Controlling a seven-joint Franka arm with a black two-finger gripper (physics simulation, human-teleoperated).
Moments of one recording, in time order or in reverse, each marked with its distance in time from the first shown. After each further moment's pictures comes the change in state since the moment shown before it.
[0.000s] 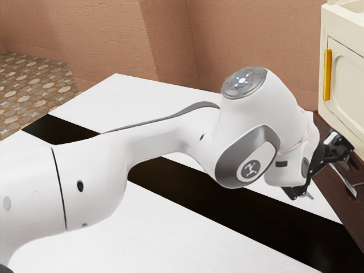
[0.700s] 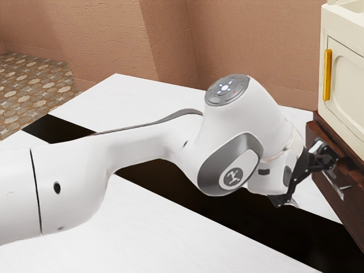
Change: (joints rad) arm 0.007 -0.114 0.003 -0.166 -0.019 0.032 0.036
